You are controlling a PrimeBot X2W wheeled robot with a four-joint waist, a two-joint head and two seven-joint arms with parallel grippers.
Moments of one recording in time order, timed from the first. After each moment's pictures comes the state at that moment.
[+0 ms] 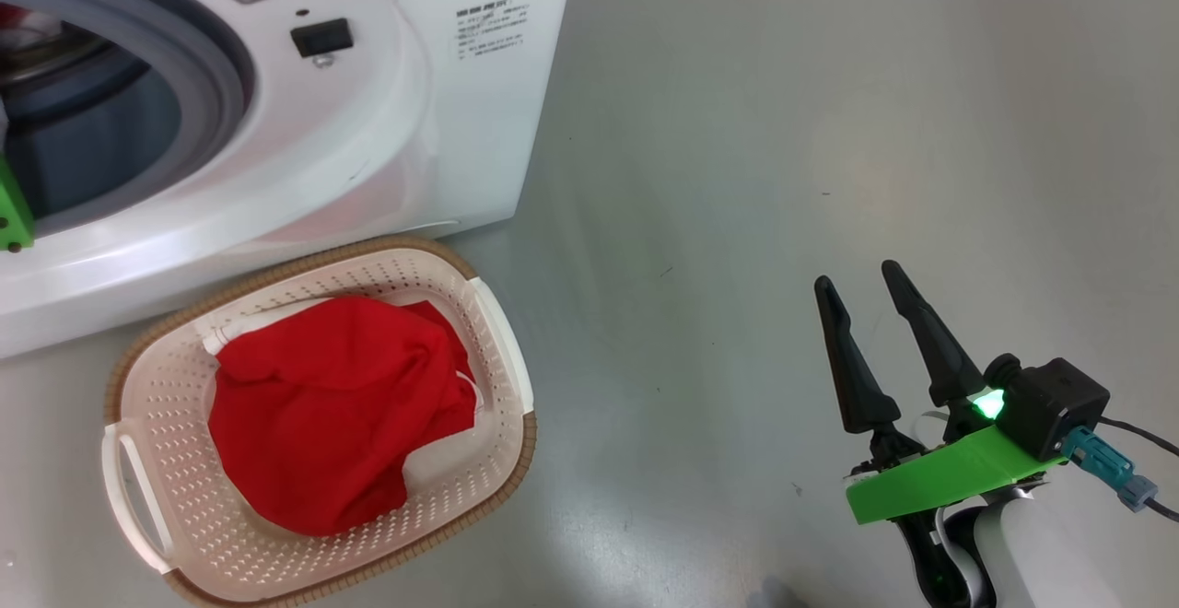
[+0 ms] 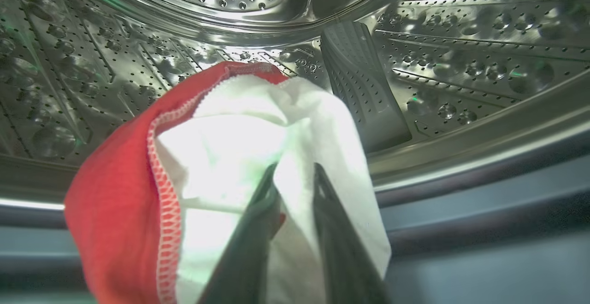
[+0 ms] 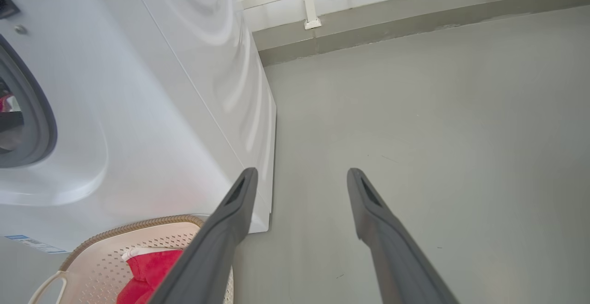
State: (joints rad) left arm -1.19 0.36 0.02 1.30 -0.06 -0.05 -0.13; right arm -0.19 -0.05 0.13 0.16 0.40 0.12 -0.26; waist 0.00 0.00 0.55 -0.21
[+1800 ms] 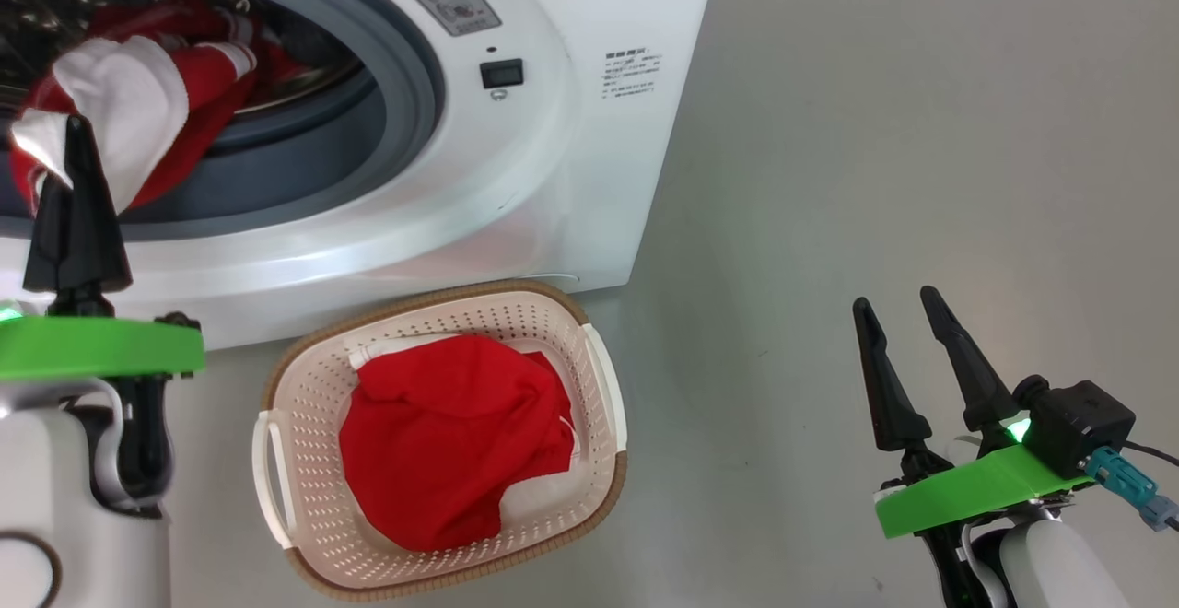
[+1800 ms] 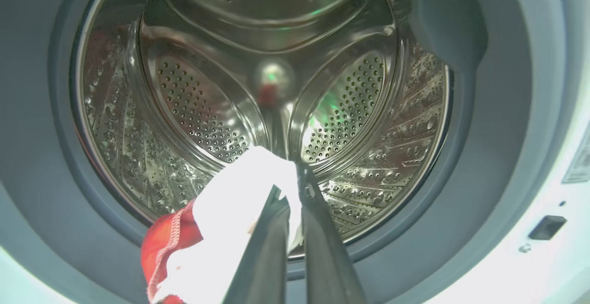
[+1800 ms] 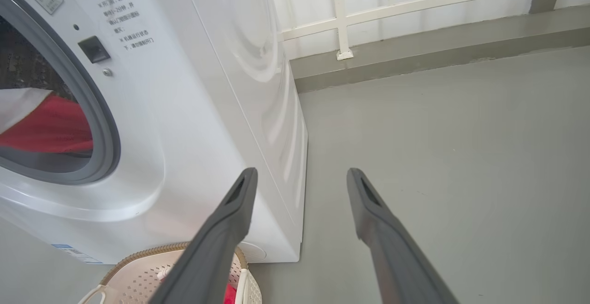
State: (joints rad) left arm -0.56 0.14 0.16 0.35 -0.39 -0.13 -0.25; right arm -0.14 -0.05 0.06 0.19 0.38 0.12 -0.26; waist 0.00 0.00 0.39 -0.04
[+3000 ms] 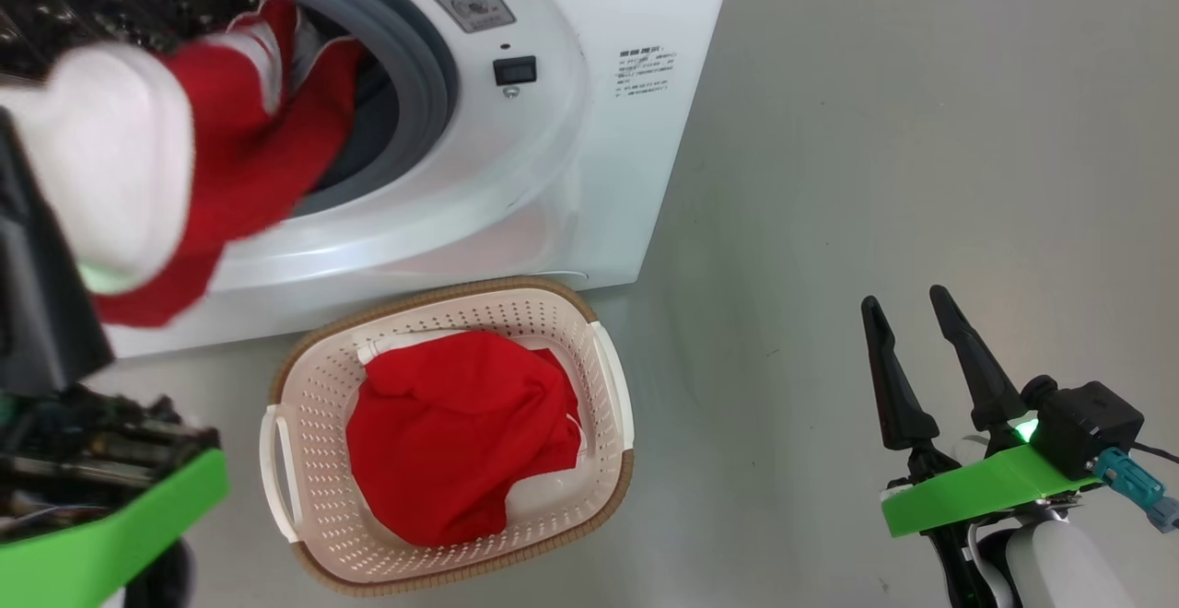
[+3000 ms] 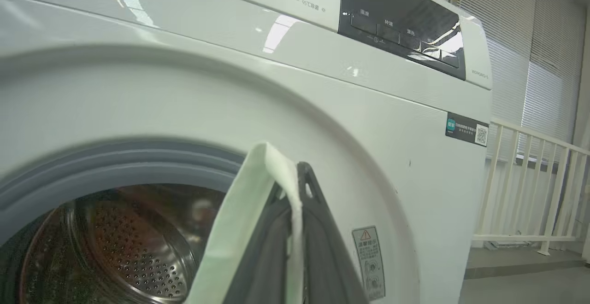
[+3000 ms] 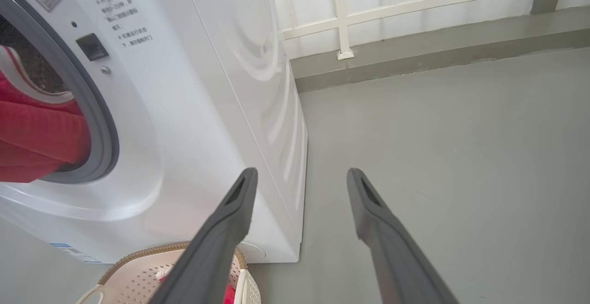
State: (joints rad) left arm -0.33 0.05 0.15 -0.38 -0.36 -0.13 -0.26; right arm -0.14 -0.05 0.04 0.18 0.37 0.12 -0.26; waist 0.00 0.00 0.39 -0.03
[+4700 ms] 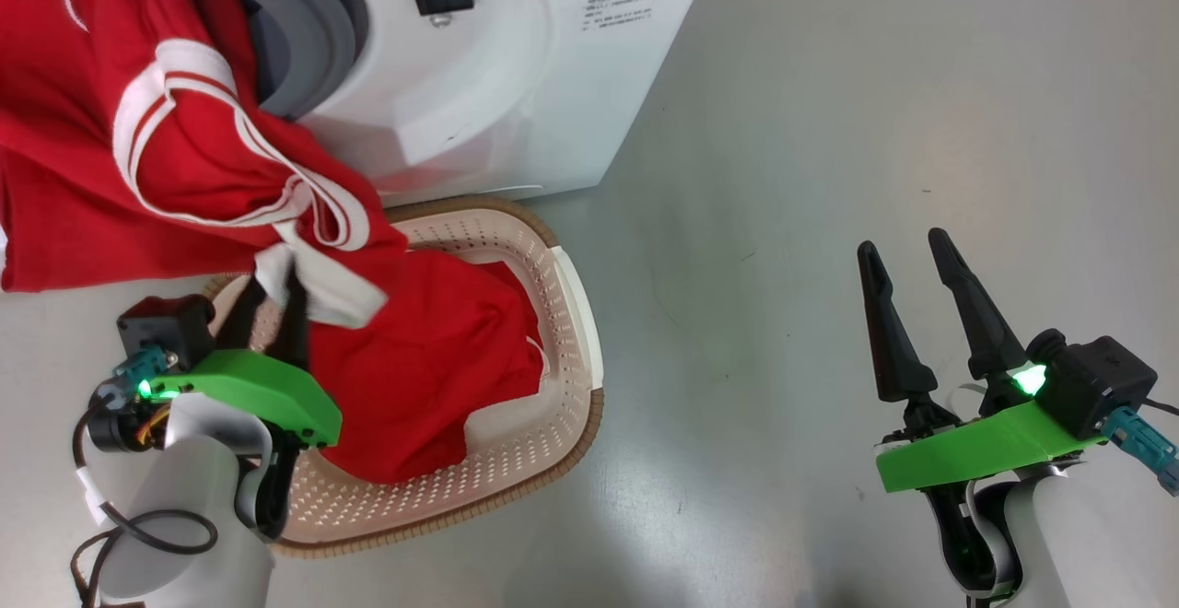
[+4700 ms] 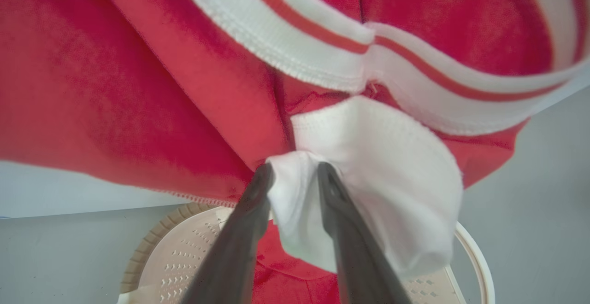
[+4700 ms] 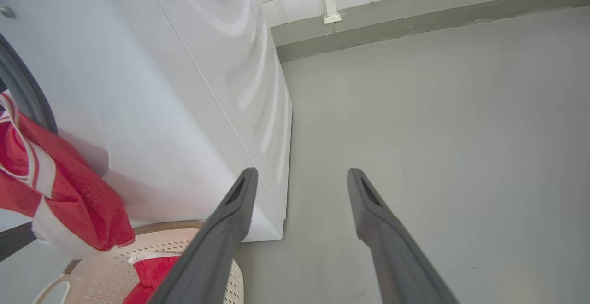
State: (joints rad) left arm -0.64 0.12 -0.09 0.84 -0.36 -0.13 -0.26; right arm -0.21 -0.05 0.06 0.15 0.38 0.12 -0.26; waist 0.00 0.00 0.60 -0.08
